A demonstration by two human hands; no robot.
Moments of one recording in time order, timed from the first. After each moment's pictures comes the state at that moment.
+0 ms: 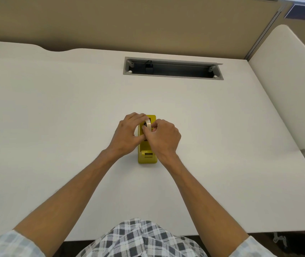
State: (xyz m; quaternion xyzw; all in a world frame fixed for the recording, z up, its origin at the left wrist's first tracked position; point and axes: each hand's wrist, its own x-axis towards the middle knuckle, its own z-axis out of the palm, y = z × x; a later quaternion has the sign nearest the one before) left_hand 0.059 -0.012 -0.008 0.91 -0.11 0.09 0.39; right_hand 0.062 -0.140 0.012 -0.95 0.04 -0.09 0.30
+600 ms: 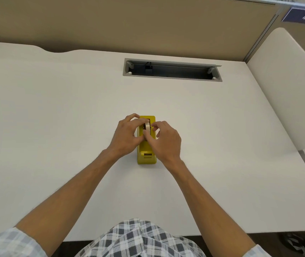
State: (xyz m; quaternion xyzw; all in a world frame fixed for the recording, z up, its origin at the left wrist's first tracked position) left_hand 0.062 -0.012 -0.011 0.92 -0.09 0.07 0.39; right_hand 0.050 -0.159 0.004 -0.93 -0.06 -0.13 0.34
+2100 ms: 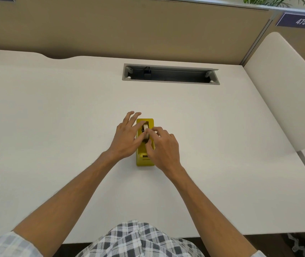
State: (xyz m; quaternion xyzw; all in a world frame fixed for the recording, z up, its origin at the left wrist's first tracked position) left_hand 0.059 -0.018 -0.004 0.95 -0.10 0.05 0.29; right_hand 0.038 -0.167 -0.003 -0.94 -0.18 -0.19 0.22
